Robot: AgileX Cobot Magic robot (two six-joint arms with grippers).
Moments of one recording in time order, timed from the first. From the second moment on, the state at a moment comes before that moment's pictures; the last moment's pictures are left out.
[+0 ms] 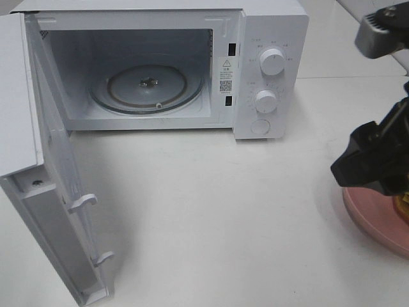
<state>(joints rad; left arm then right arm) -0.01 0.00 -0.52 -0.09 1.07 0.03 0.62 1.03 -0.79 -0.16 0.83 0.25</state>
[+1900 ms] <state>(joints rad) -0.01 0.00 -0.52 -0.09 1.07 0.03 0.04 0.00 -0.50 -0.03 0.99 0.03</state>
